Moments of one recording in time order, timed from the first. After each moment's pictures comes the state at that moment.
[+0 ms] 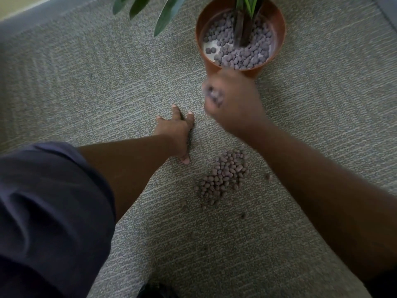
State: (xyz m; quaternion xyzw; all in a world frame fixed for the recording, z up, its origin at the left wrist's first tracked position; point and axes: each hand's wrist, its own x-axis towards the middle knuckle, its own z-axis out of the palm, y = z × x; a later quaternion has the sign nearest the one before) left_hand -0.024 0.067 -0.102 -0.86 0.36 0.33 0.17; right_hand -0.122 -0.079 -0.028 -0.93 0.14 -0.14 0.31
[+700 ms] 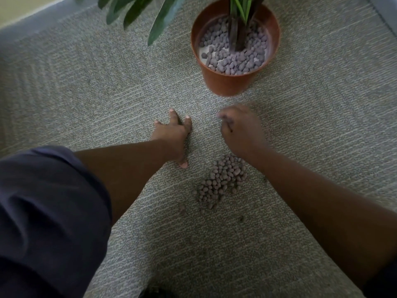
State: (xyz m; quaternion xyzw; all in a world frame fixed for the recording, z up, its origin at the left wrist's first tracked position) left_hand -0.023 0.068 -0.107 -0.86 0.36 0.33 0.17; right_hand -0.164 -0.085 -0.083 -0.91 0.21 -0.12 0.34
